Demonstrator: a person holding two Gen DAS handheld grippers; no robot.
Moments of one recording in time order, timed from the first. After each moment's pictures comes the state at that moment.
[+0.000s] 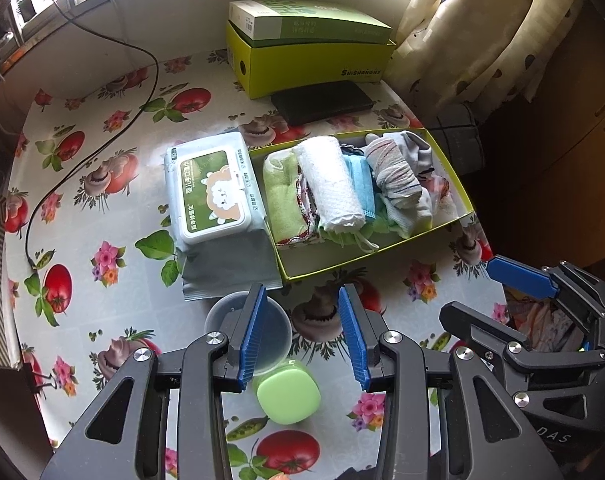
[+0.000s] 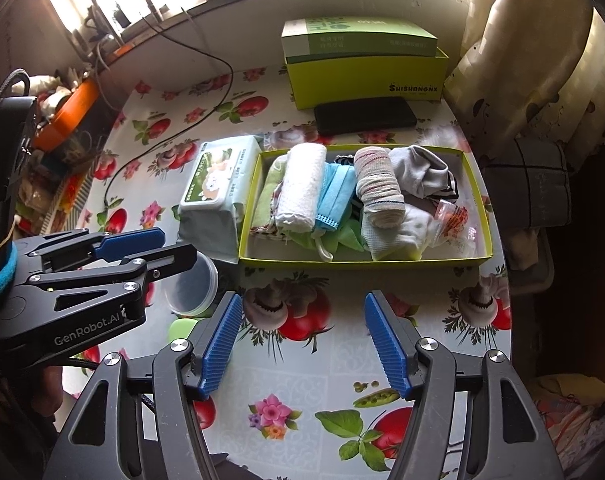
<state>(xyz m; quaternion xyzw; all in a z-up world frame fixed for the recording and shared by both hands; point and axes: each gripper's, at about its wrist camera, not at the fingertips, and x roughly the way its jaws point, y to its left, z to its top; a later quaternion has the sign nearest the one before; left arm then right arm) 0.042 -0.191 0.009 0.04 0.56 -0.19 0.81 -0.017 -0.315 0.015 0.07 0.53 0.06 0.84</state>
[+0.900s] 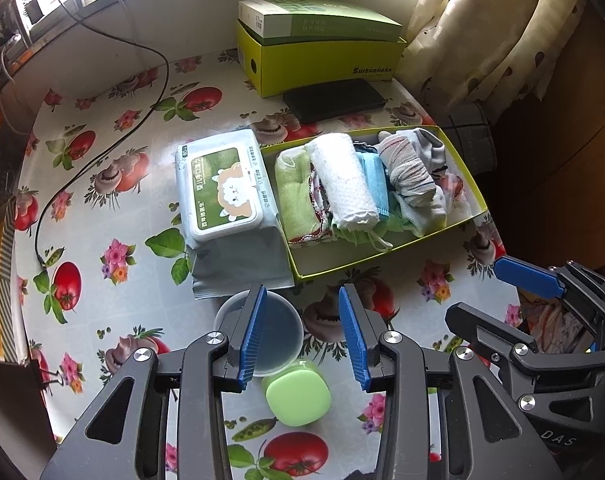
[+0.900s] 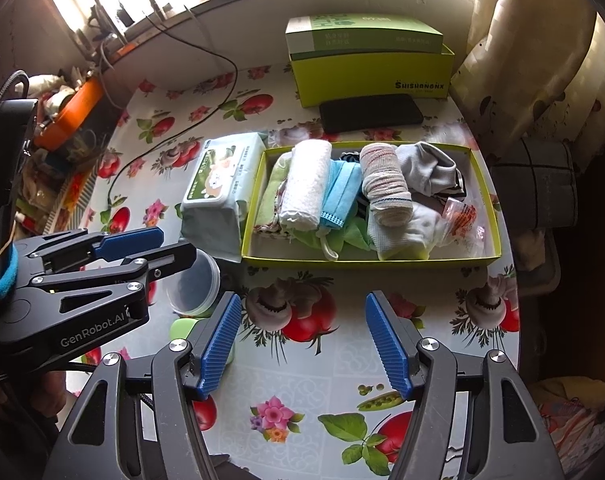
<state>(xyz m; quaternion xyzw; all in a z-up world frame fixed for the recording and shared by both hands) 0.040 -0.191 0.004 0.05 0.56 -0.17 0.81 -0.016 -0.314 0.009 0.07 0.53 0.07 0.84</state>
